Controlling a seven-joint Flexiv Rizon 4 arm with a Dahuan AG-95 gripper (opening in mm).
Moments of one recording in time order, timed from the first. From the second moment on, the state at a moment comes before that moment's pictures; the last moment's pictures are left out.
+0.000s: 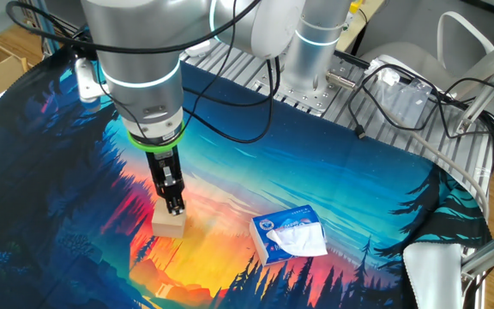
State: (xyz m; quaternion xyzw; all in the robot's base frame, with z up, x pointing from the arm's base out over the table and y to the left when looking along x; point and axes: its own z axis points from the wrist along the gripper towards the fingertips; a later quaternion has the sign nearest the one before) arm 0.607 -0.044 0.091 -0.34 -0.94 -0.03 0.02
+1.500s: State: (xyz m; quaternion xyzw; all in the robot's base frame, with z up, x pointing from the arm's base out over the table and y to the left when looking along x) arm 0.607 -0.044 0.091 -0.26 -0.96 -0.03 0.01
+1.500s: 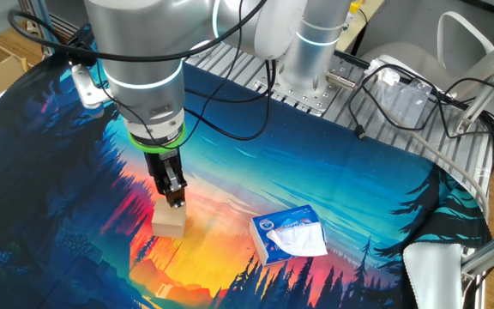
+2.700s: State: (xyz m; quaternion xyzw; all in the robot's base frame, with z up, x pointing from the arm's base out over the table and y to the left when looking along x) arm 0.607 -0.044 0.091 -0.31 -0.95 -0.02 0.03
